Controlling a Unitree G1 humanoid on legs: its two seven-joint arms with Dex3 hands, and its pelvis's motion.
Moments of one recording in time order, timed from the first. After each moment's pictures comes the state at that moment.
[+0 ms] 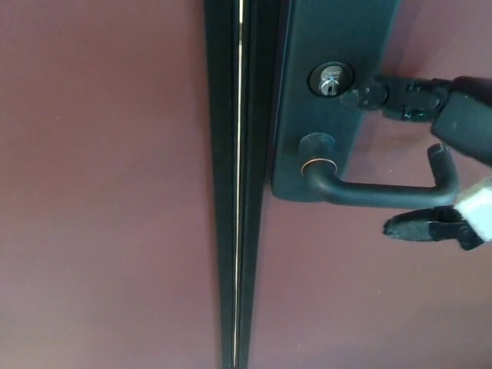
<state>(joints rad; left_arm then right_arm) -0.11 0.48 0.10 1.33 0.10 -0.16 -0.06 -0.58 -0.56 0.14 -0.84 -0.81 0.73 1.20</state>
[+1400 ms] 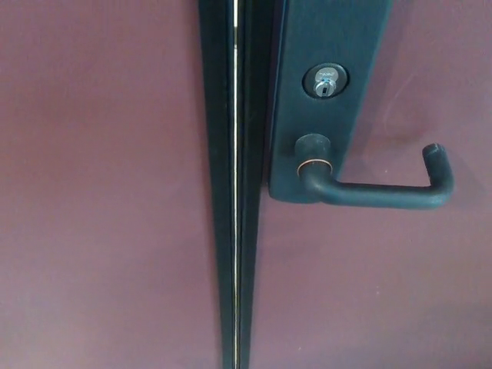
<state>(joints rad) -0.14 0.48 0.13 1.32 0.09 -0.17 -0.08 0.26 -0.50 -0.84 -0.97 -0.38 0.56 1.25</state>
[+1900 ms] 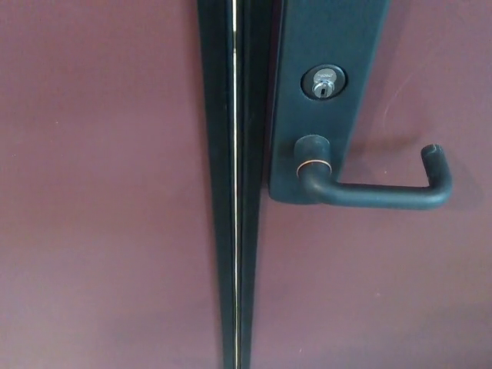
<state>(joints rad) -0.14 0.48 0.14 1.31 0.10 -0.18 -0.08 0.31 -0.42 -0.49 -0.45 -0.46 0.44 1.01</state>
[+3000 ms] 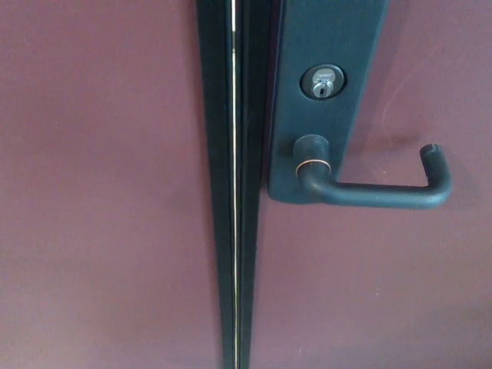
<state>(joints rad) -0.15 0.48 0.15 1.31 0.10 -0.18 -0.08 -0.01 -0.30 -0.18 0.97 -0.50 0.29 0.48</state>
